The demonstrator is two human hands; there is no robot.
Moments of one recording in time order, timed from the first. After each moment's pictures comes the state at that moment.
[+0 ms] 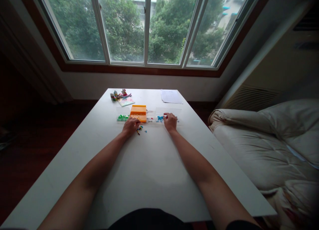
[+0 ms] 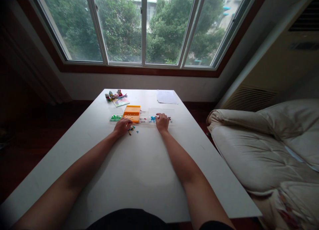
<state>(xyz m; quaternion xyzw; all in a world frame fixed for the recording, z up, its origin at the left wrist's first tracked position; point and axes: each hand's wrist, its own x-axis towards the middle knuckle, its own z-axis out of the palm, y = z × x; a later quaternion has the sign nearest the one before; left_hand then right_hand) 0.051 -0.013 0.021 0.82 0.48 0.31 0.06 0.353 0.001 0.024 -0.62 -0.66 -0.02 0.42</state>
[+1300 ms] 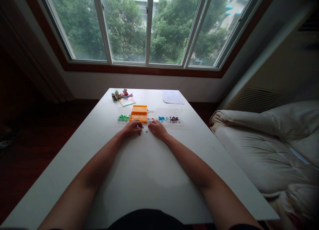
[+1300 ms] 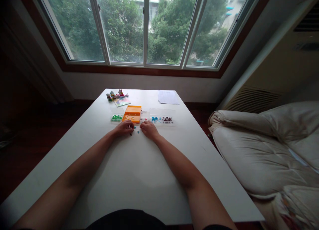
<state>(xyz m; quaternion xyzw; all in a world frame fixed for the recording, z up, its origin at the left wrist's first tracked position) 0.044 -0.019 0.039 0.86 0.38 0.26 0.22 0.293 -0.030 0.018 -0.43 -0.86 0.05 0.26</state>
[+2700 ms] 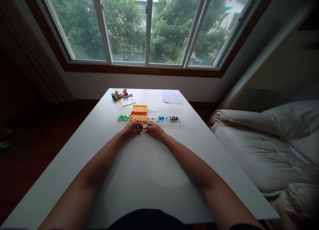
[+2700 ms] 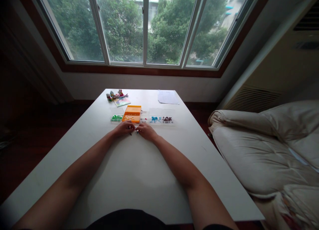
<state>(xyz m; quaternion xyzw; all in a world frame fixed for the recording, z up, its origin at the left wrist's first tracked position) 0.041 -0.011 0.025 0.87 0.35 0.27 0.23 0.284 -0.024 0.006 -0.30 -0.91 0.07 0.29</state>
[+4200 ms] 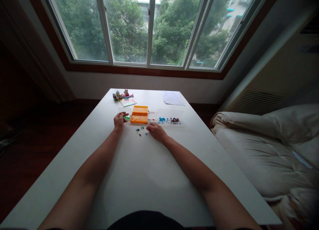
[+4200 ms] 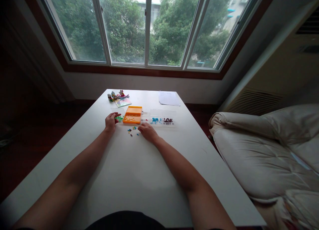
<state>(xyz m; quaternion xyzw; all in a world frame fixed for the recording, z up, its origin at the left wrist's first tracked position) 0.004 0.023 0.019 0.35 0.51 0.67 0.41 0.283 -0.031 0.014 -0.34 -0.89 0.06 0.30</state>
